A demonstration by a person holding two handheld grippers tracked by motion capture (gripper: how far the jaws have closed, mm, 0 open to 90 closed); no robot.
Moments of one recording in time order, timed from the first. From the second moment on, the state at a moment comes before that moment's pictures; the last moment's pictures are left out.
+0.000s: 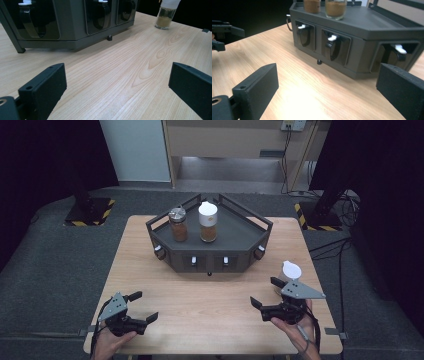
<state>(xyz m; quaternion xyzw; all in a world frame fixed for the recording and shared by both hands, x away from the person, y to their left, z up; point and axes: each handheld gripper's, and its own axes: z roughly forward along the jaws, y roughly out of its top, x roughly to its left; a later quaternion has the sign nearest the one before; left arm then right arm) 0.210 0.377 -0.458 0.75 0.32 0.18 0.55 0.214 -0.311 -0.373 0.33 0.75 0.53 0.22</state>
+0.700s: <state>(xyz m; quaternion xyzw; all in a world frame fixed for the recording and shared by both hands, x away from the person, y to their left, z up) 0.211 0.378 -0.458 0.75 0.32 0.18 0.55 0.193 -0.344 -0.410 0.37 0.74 0.52 0.21</state>
